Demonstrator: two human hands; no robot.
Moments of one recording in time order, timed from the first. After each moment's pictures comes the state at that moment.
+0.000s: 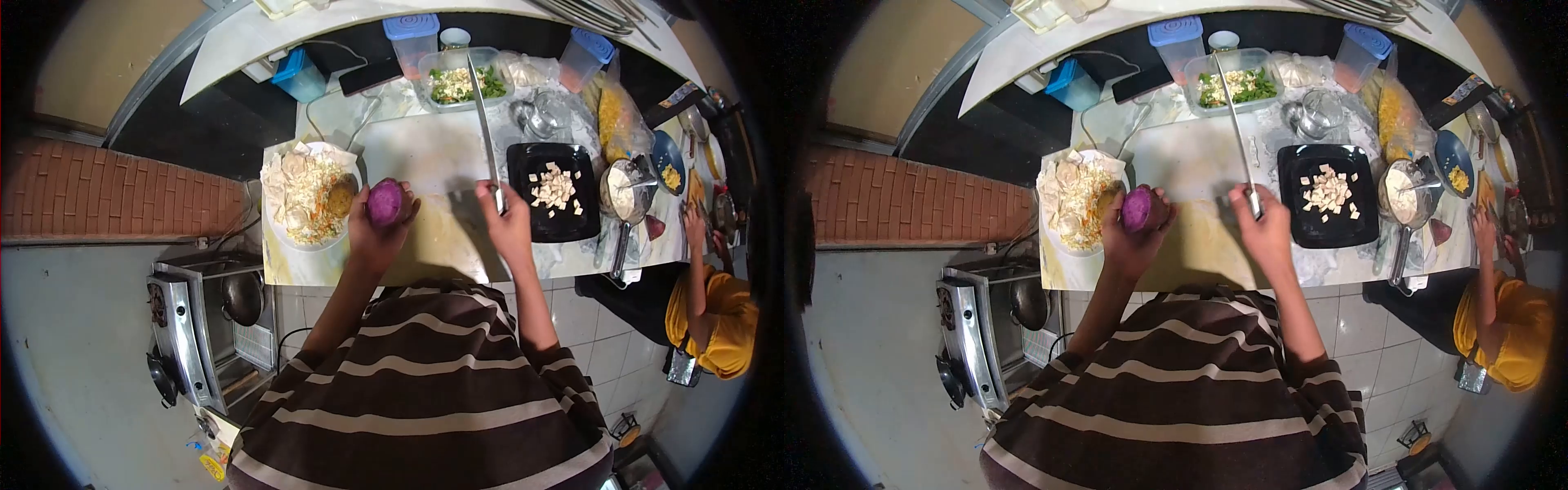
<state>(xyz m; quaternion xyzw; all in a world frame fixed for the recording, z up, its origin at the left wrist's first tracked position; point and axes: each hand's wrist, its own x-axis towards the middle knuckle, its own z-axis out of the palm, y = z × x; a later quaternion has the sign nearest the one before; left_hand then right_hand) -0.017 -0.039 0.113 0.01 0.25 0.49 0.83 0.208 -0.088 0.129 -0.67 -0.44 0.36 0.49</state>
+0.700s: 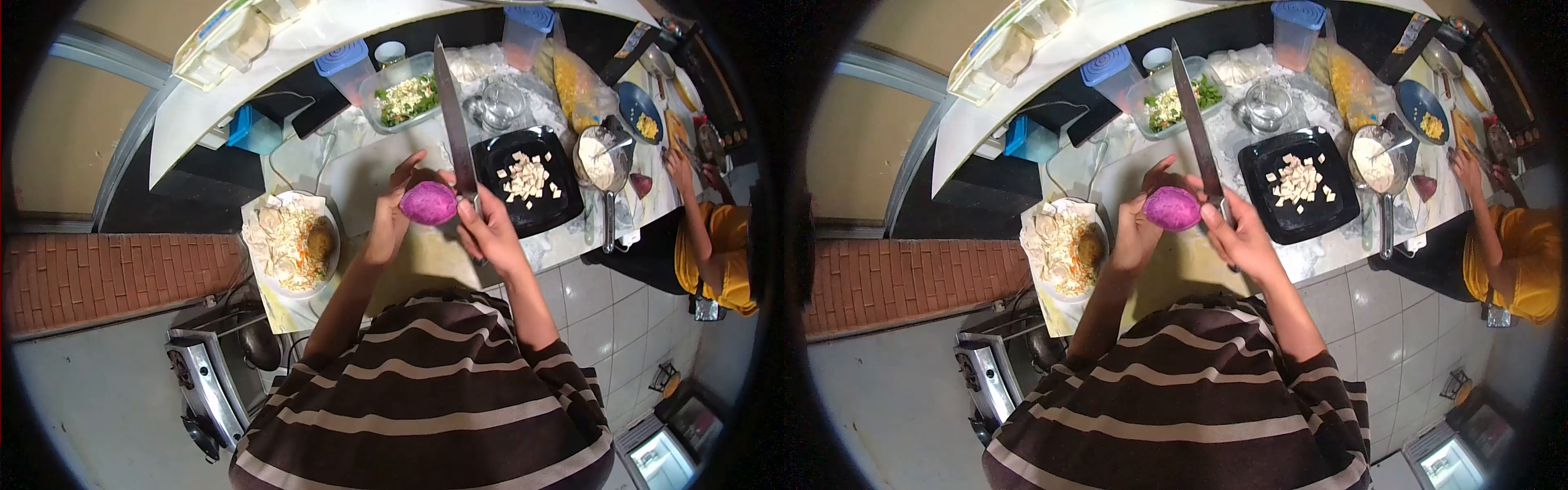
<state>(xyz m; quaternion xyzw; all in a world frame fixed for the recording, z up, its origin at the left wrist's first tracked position) 0.073 0.006 0.170 0.45 0.19 0.32 0.81 0.226 -0.093 0.167 -0.45 -0.32 0.60 0.58</state>
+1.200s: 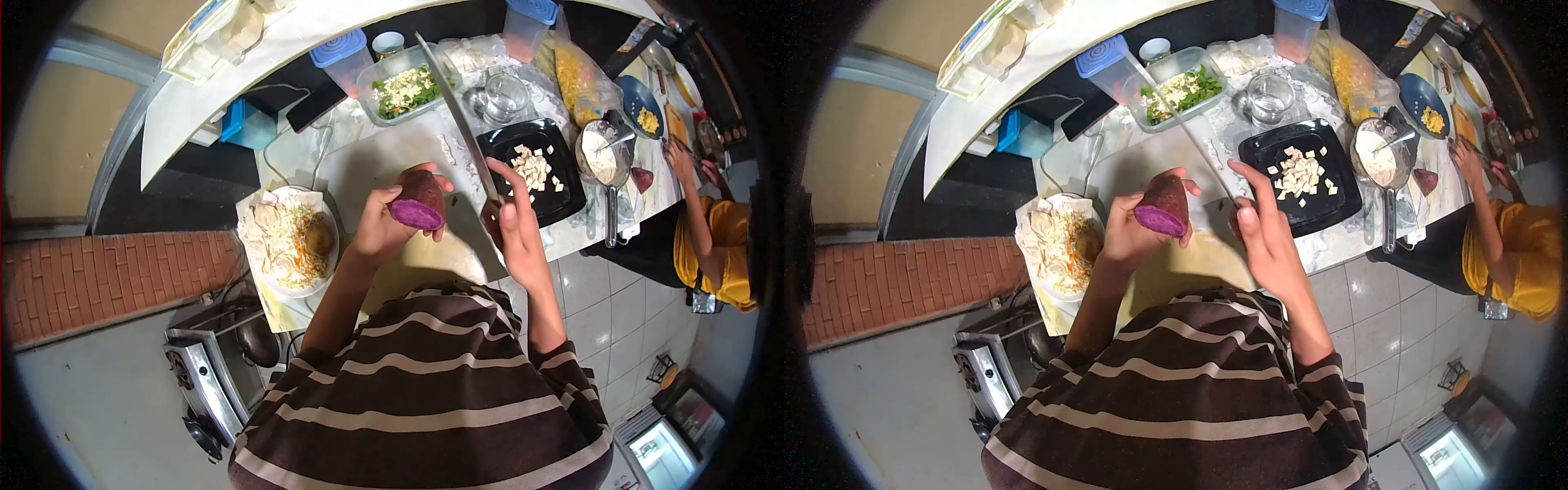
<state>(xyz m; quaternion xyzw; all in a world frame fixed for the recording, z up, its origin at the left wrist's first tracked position) 0.057 0.017 0.153 0.29 0.10 0.25 0.92 0.244 -0.114 0.187 -0.61 -0.42 0.44 0.51</state>
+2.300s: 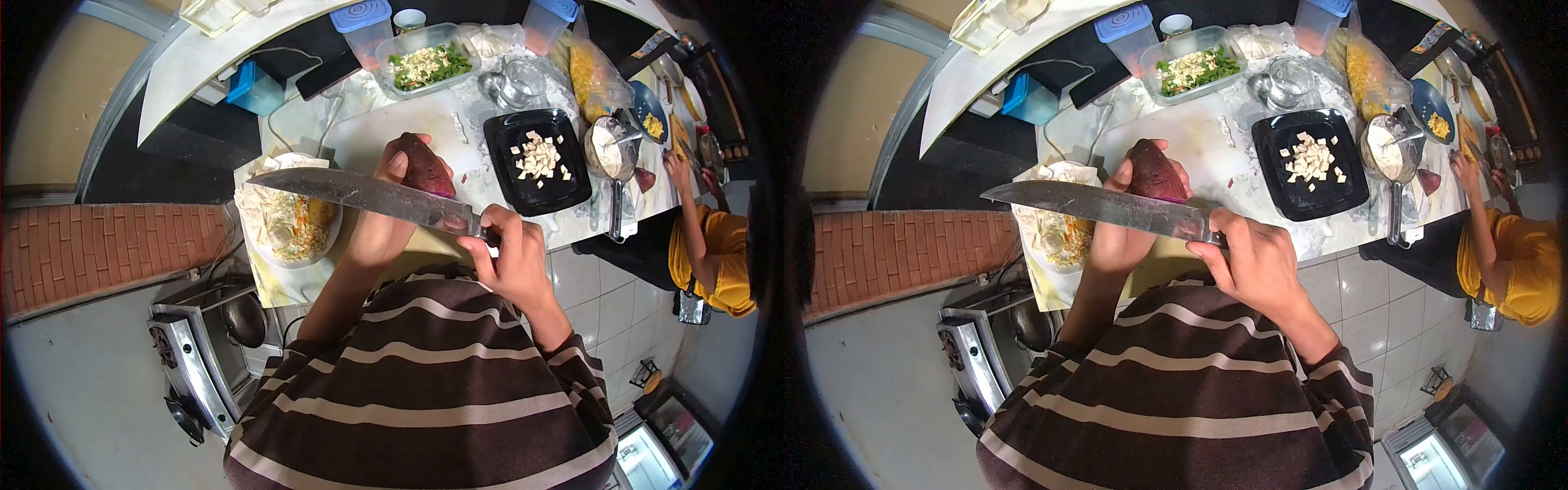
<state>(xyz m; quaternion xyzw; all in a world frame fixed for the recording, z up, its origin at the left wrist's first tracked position) 0.033 -0.016 0.193 0.36 0.19 0.37 0.84 0.190 -0.136 0.205 -0.60 -0.68 0.09 0.40</state>
